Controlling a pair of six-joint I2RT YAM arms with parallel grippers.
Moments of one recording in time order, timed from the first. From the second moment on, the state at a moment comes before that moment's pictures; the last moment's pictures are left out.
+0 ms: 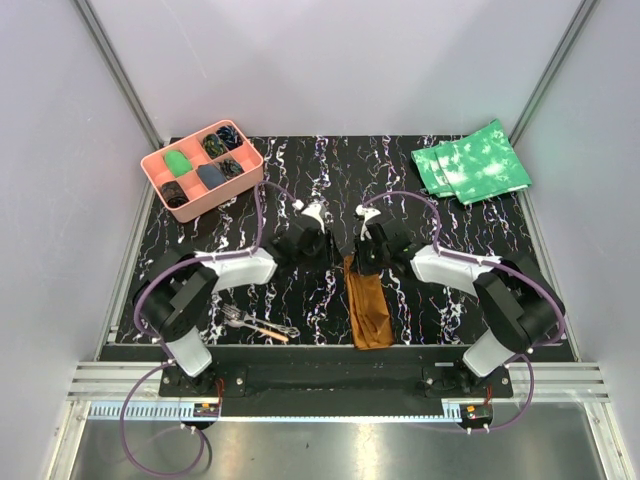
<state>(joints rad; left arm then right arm) -0.76 1.70 0.87 0.13 0.00 -0.67 0.63 1.59 0.84 -0.06 -0.12 0.40</state>
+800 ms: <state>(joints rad) -0.69 1.81 1.08 -0.08 0.29 -0.82 0.54 1.51 0.69 0.07 -0.30 0.47</state>
